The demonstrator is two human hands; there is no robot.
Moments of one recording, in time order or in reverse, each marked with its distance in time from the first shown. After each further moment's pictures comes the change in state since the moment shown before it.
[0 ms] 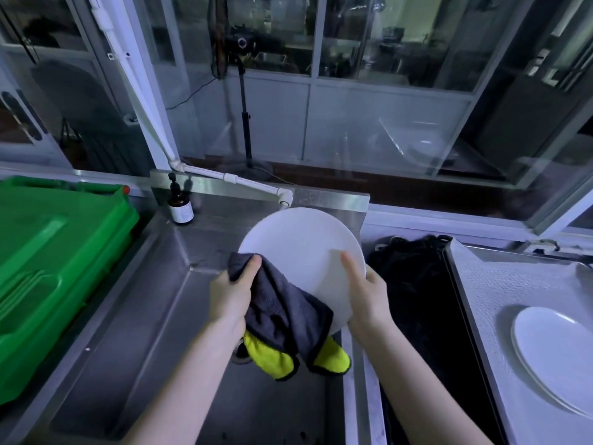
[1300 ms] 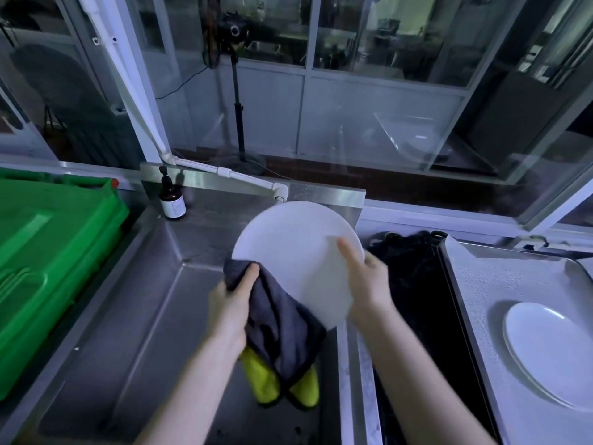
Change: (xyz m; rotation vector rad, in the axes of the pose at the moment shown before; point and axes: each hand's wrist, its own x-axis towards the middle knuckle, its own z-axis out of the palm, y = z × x) left_hand -0.014 -0.007 -0.007 -0.047 -0.058 -0.109; right_hand 0.004 -0.021 0.009 -0.073 0.025 -0.001
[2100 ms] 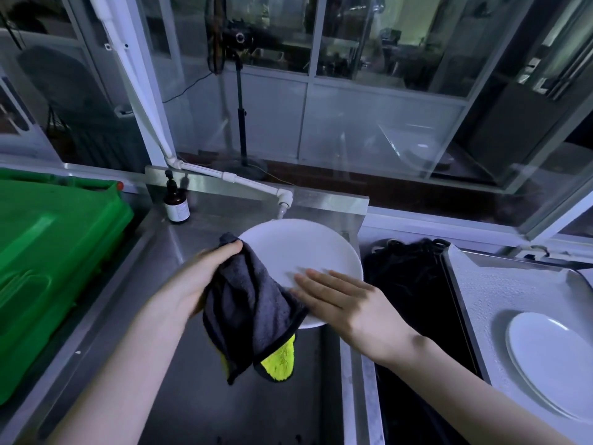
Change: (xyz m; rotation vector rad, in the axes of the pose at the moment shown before) left_hand 0.050 0.066 -0.039 0.057 -0.396 -0.171; right_hand -0.027 -0.005 -0.029 -1.349 -0.535 -1.571
